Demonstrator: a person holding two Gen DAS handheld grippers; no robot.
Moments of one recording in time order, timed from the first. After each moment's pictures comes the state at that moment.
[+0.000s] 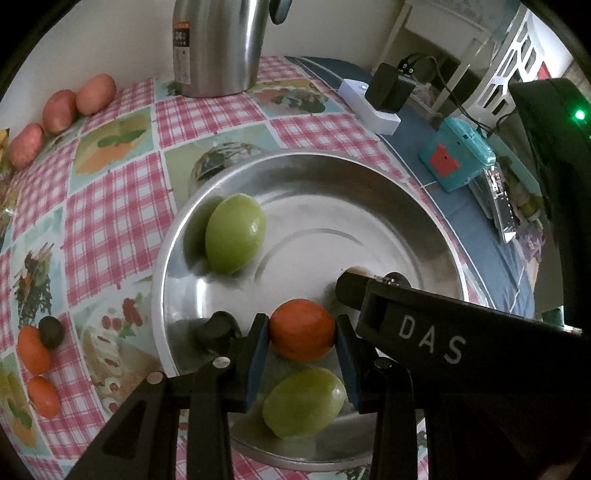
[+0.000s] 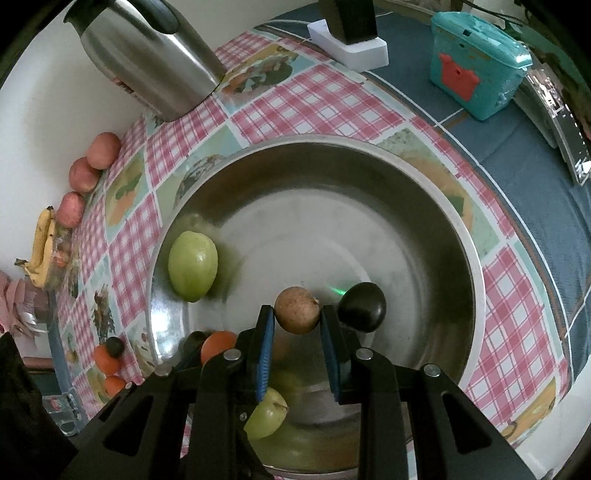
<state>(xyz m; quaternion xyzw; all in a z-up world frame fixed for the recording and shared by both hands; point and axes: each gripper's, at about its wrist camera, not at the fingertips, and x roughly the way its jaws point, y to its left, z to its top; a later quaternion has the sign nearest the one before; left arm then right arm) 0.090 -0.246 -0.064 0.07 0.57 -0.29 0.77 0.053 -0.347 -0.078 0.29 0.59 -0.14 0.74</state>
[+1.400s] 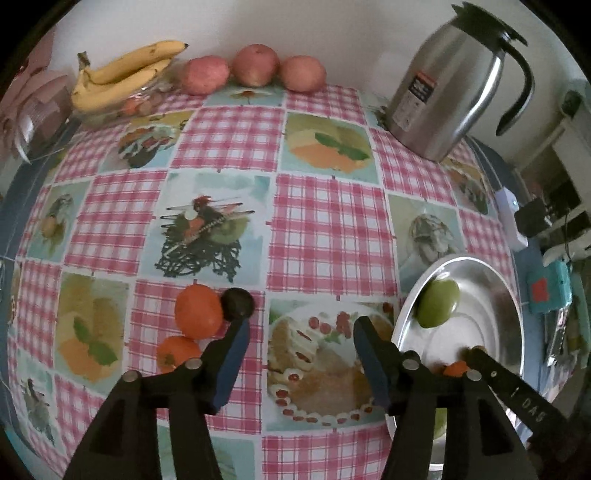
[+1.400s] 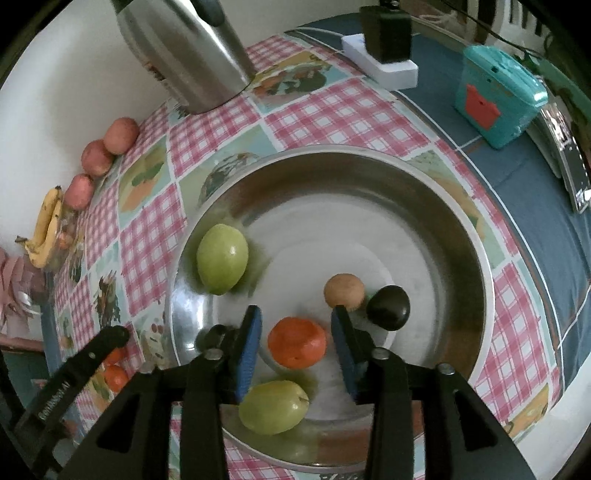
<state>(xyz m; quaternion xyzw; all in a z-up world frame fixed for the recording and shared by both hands) 0.136 -0.108 -0.037 -0.06 0.58 -0.05 0.81 0.065 -0.322 -0.063 0.25 0.59 -0.12 0.76</state>
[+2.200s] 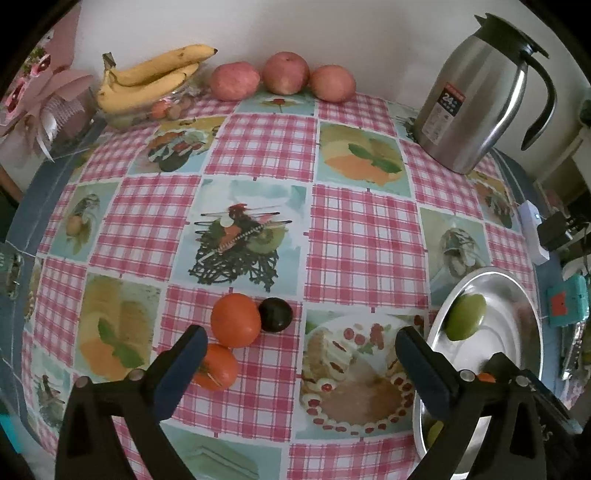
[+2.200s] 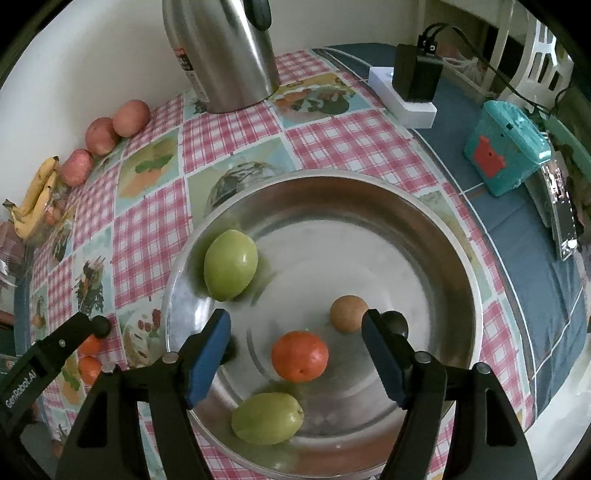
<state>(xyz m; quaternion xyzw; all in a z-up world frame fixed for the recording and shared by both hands) 0.138 -0.094 -0.036 -0.04 0.57 -0.01 0.82 0.074 -0.305 -0.055 0.16 0.58 -0.13 0.79</state>
